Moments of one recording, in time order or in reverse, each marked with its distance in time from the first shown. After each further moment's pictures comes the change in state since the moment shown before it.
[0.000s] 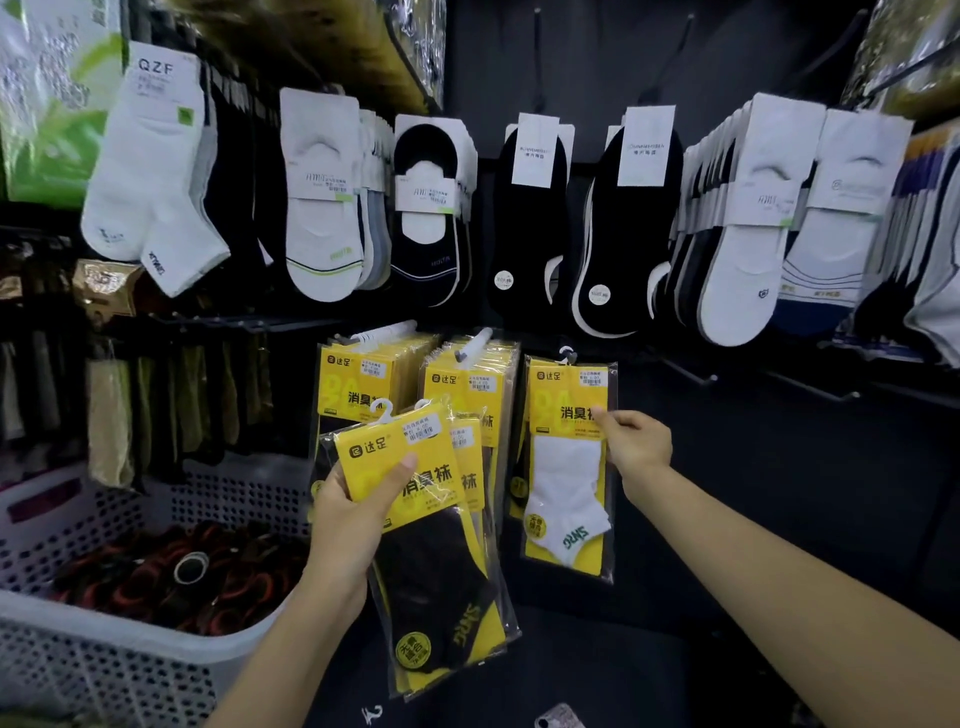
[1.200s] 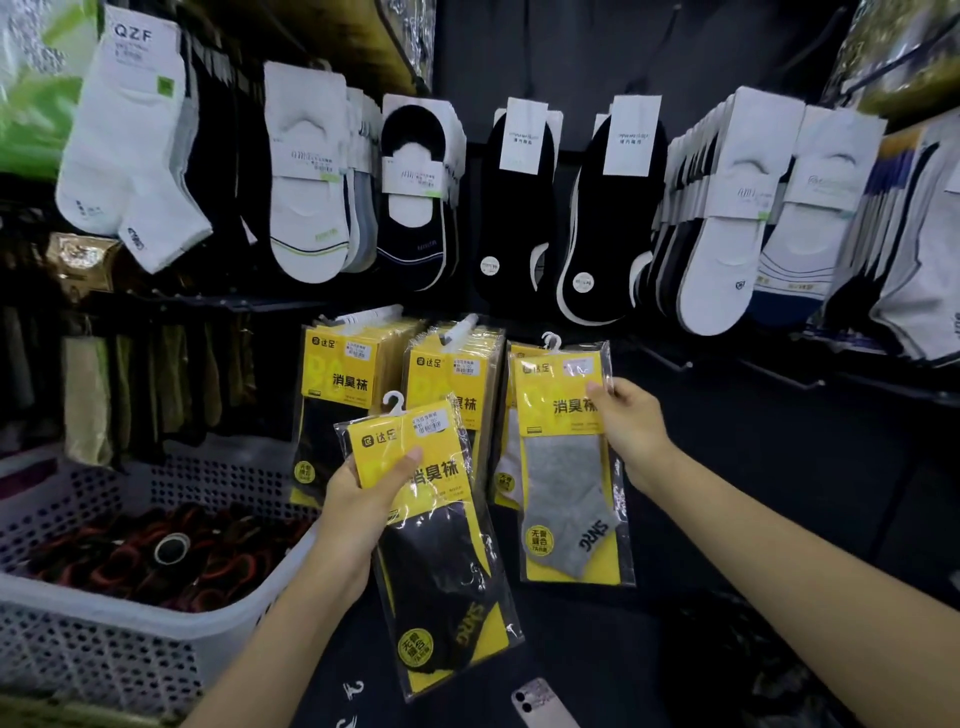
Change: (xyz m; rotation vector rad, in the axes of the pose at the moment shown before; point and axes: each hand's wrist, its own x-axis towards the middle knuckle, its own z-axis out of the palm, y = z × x) left_hand -0.003 -0.015 0.011 0.005 -0.083 -0.072; right_hand -0.030 -0.031 -0.030 0.019 -0.249 -0.142
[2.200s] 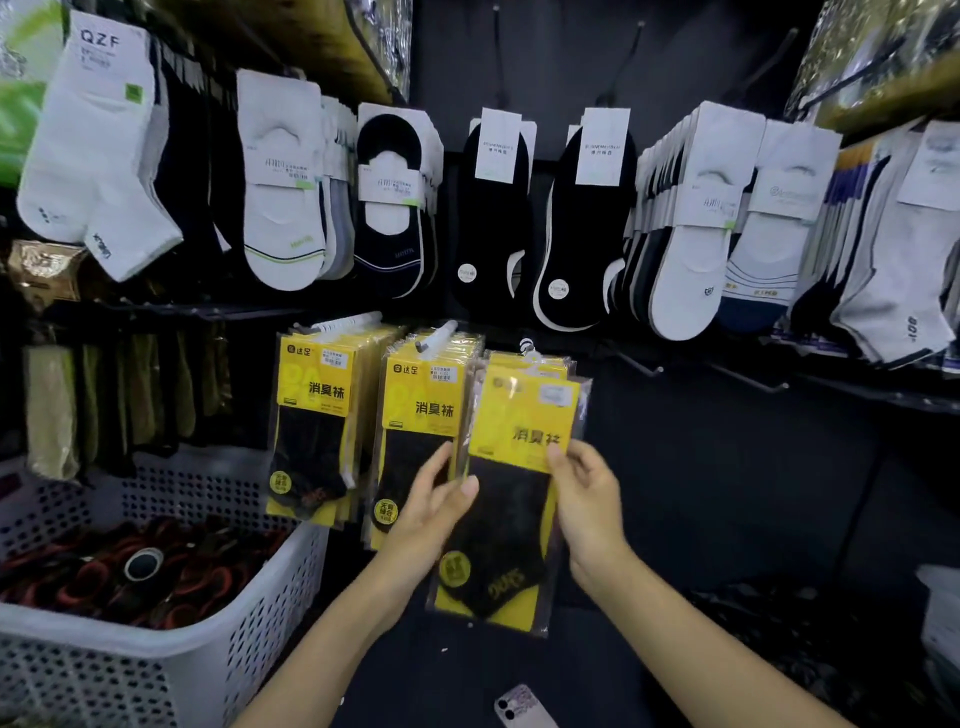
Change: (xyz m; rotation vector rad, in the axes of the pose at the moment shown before) left_hand -0.019 -0.020 0.045 0.157 -0.489 -0.049; right_hand -0.078 0.023 0.016 0.281 0.000 0.043
